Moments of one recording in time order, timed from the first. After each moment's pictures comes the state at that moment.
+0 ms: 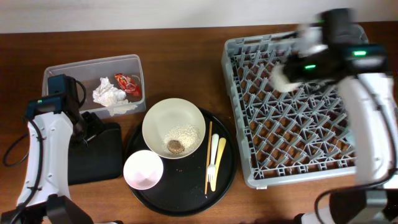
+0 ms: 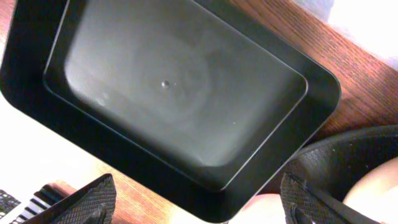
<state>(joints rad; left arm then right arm) 0.24 1.55 1.28 -1.21 -0.17 -0.44 -0.07 1.68 1.83 -1.20 -0.11 -0.02</state>
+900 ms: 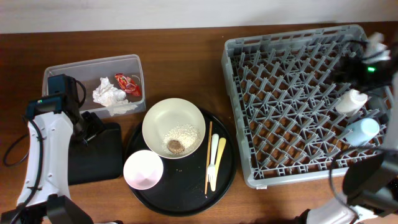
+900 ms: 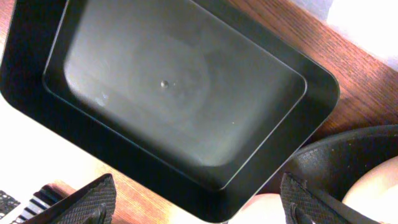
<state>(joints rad) 0.24 1.55 1.28 -1.21 -0.17 -0.44 -0.39 1.82 1.90 -1.33 -0.34 -0.08</state>
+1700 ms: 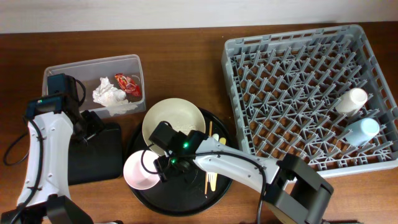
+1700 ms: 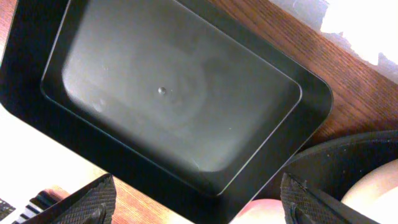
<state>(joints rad) 0.24 1.55 1.28 -1.19 -0.17 -0.44 0.98 1.90 1.33 -0.70 -0.25 0.58</state>
